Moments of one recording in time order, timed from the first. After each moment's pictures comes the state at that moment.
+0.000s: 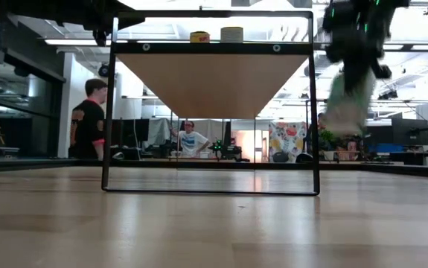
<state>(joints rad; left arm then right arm) 0.04 0.69 0.42 0.31 -0.26 0.01 -0.74 1.11 1.03 -1.19 -0.19 0.21</state>
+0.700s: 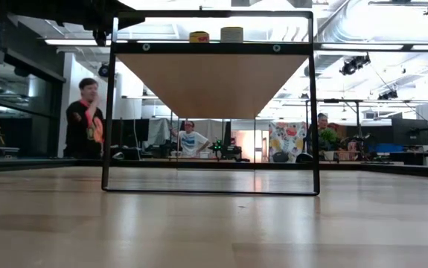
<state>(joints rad) 0.04 0.69 0.42 0.31 -0.26 0.01 0.15 1.27 1.43 -0.76 -0.14 0.29</state>
